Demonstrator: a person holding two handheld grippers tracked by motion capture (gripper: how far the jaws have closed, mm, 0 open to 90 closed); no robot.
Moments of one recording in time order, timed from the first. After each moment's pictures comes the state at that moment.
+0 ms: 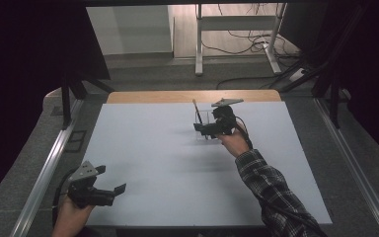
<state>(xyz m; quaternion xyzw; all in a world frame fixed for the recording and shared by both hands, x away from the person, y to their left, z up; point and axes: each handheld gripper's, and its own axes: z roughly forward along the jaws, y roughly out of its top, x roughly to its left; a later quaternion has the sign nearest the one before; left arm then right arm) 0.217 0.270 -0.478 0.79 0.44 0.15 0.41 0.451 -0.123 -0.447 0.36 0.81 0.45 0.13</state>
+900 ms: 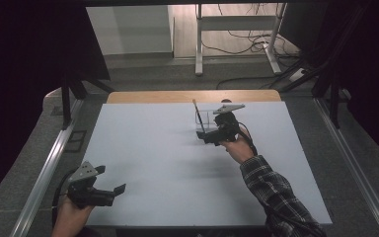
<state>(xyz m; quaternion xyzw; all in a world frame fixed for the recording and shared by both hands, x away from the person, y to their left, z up) 0.216 0.269 -0.478 0.79 0.44 0.15 0.41 0.432 -0.131 -0.451 0.34 0.83 0.42 0.13</state>
